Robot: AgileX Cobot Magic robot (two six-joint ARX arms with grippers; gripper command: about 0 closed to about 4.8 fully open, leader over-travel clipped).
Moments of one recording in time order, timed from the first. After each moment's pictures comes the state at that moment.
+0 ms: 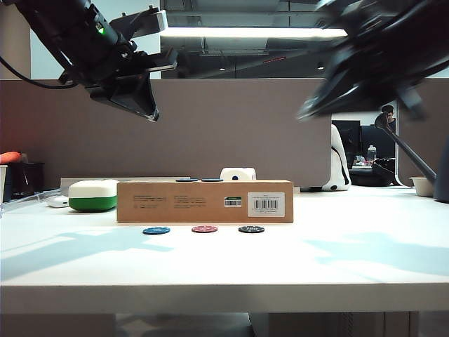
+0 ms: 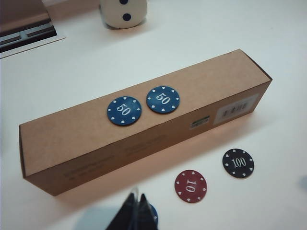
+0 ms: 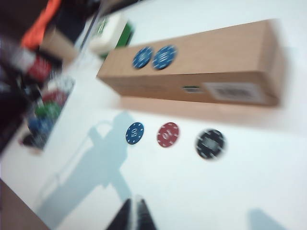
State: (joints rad) left arm -0.48 1.41 0.97 -0.06 -0.03 0.05; right arm 0.38 1.29 0.75 0.10 -0.42 0.48
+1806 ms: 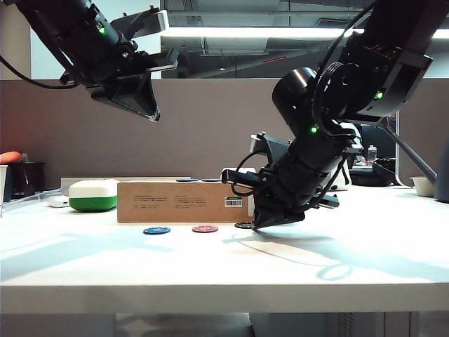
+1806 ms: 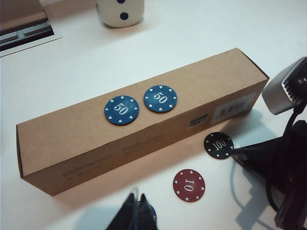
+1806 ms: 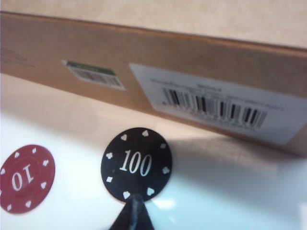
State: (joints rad) left arm -0.49 1.41 0.97 -0.06 -0.03 0.05; right arm 0.53 1.95 1.05 0.23 -0.03 0.31
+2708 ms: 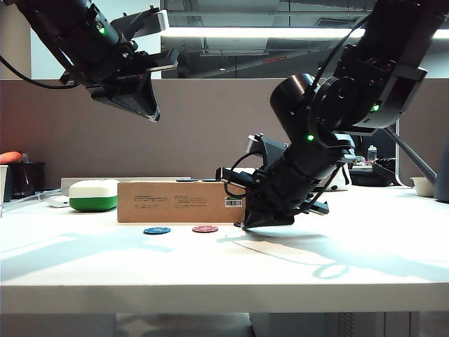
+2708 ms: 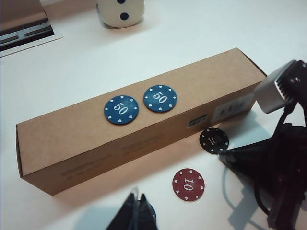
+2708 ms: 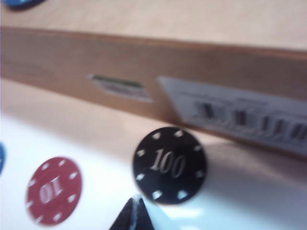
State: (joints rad) left arm -0.49 1.41 0.97 -0.06 -0.03 0.05; right arm 0.53 1.99 1.05 0.32 -0.11 0.36
